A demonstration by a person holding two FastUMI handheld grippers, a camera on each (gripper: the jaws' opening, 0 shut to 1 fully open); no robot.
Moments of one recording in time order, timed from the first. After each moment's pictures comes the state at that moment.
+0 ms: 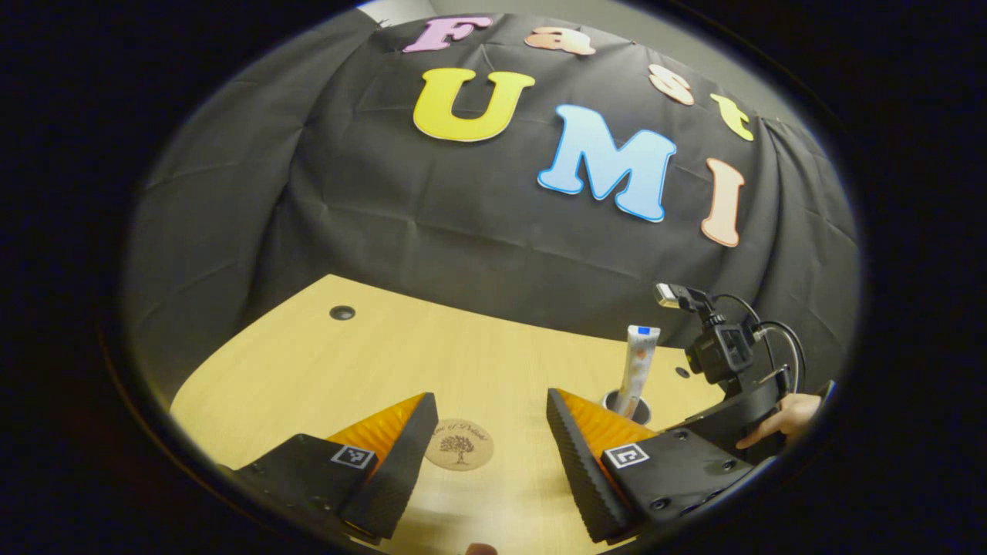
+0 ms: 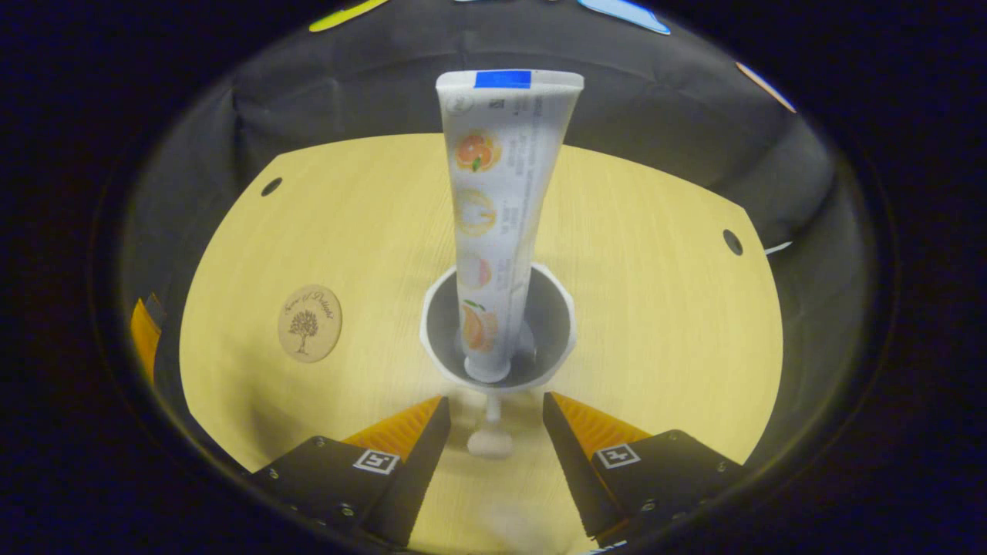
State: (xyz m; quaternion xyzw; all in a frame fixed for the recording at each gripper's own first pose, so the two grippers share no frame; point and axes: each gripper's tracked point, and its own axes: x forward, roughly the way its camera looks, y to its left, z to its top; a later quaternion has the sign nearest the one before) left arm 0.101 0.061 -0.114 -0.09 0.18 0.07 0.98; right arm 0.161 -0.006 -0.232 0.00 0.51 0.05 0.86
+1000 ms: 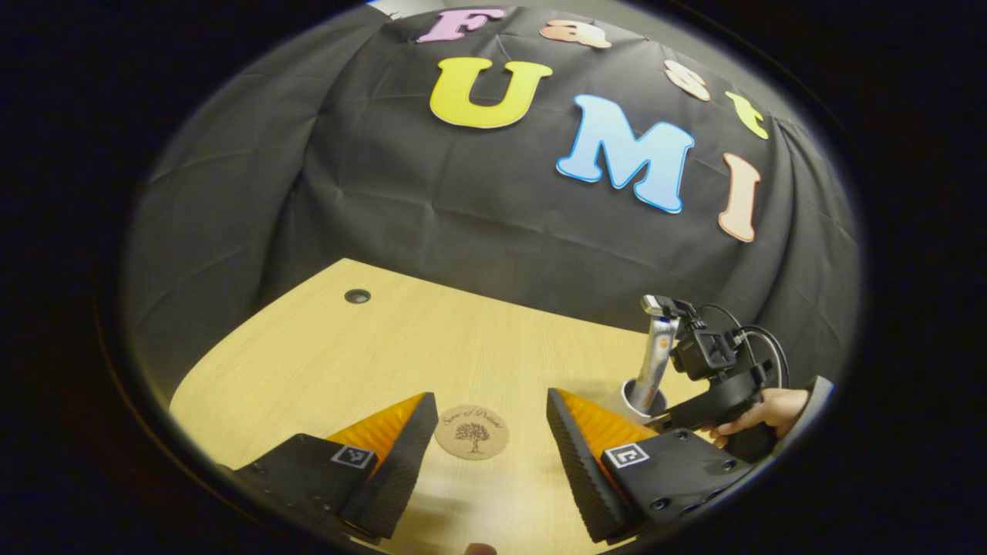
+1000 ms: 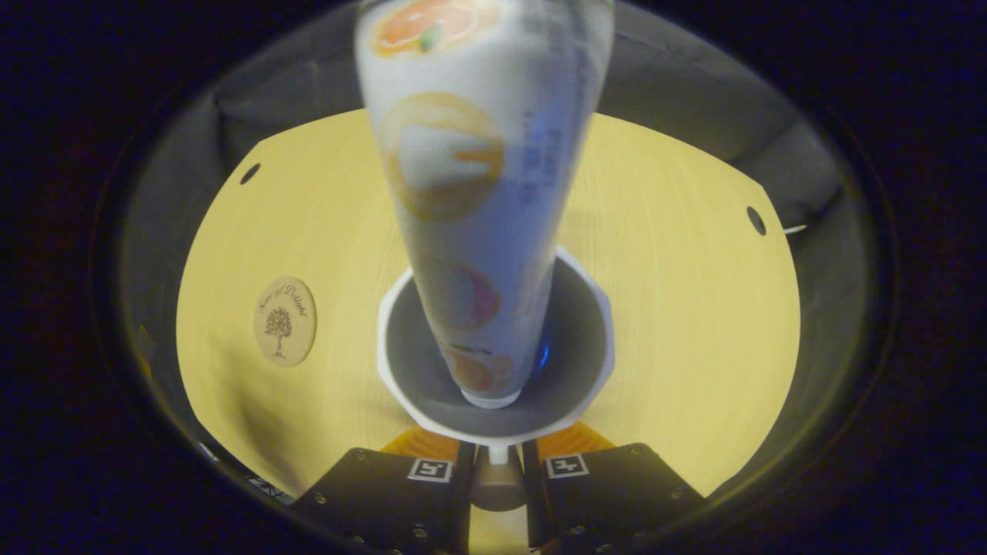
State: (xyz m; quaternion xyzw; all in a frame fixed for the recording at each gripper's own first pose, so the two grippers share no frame) left arm 0.094 0.073 -0.127 -0.10 0.20 0.09 0.97; right arm 0.171 -0.006 -0.261 0.03 0.57 0.05 0.82
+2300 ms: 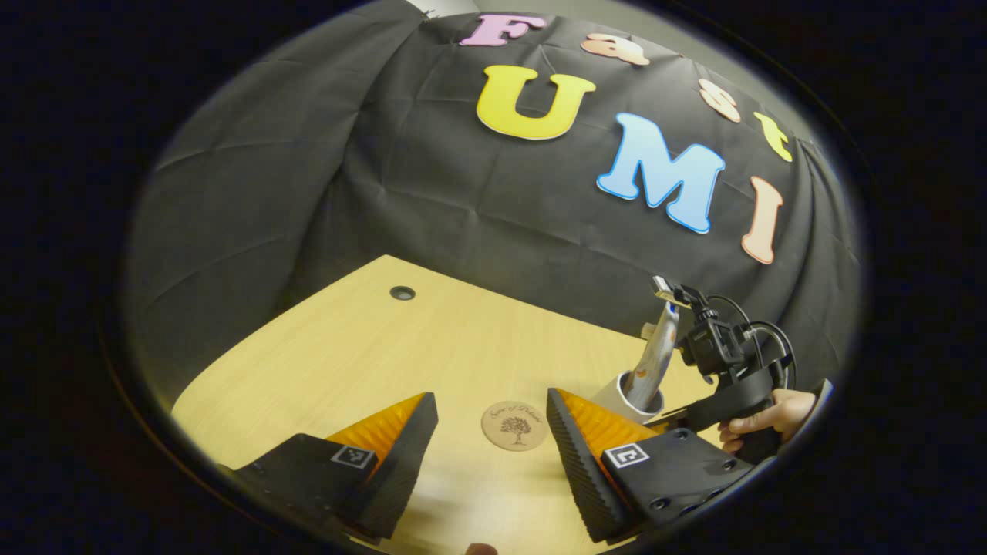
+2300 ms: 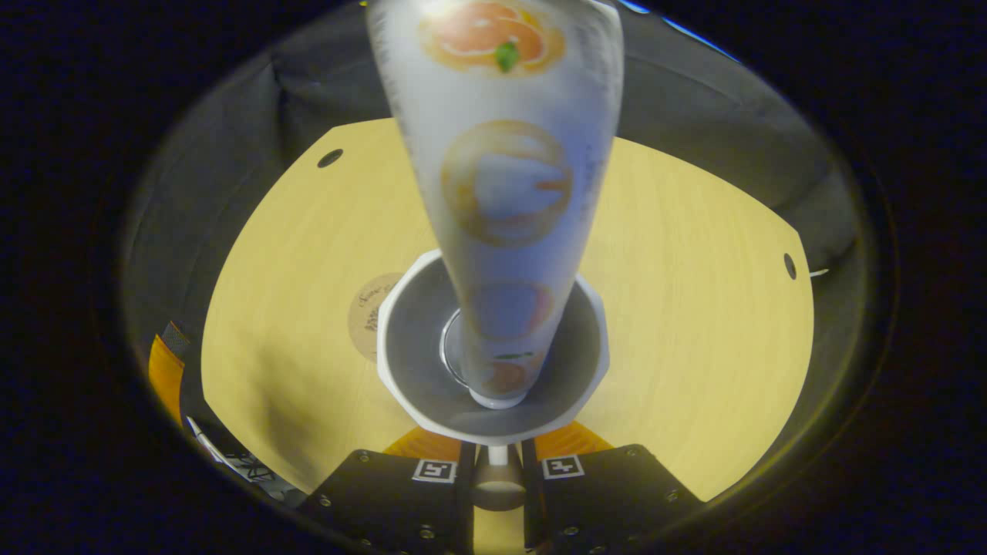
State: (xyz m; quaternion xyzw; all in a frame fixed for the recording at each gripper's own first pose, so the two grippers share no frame) left arm 0.041 0.137 -0.113 -0.13 0.19 0.14 0.96; right arm 0.158 0.098 -0.225 -0.01 0.53 0.14 0.83
